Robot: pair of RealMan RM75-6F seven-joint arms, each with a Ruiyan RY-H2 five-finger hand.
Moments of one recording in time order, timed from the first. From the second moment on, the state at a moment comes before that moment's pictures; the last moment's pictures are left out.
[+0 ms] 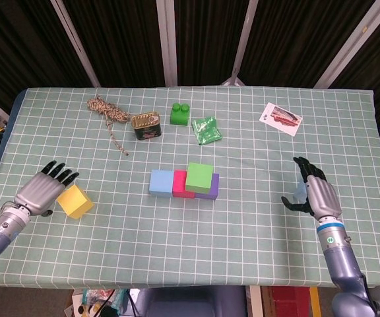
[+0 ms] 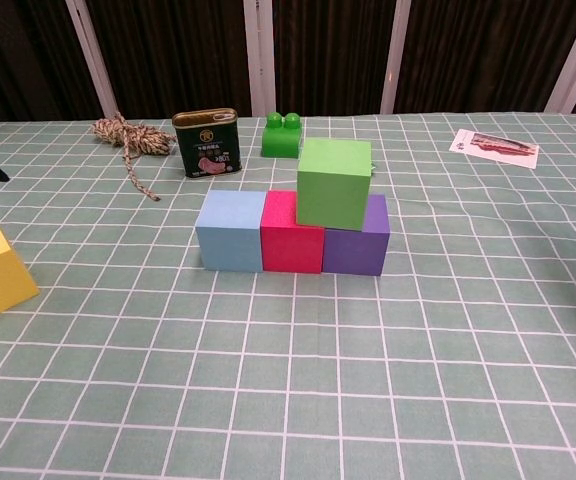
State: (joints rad) left arm -0.69 -0.99 0.12 -1.64 1.29 0.88 0.44; right arm 0.51 -1.09 0.22 -2.01 -0.76 1.18 -0.18
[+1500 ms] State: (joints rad) left arm -0.72 -1.12 -0.03 -1.67 0.99 0.87 0.42; right arm 0.50 -1.10 0.22 -2.03 -0.77 1.18 -0.19
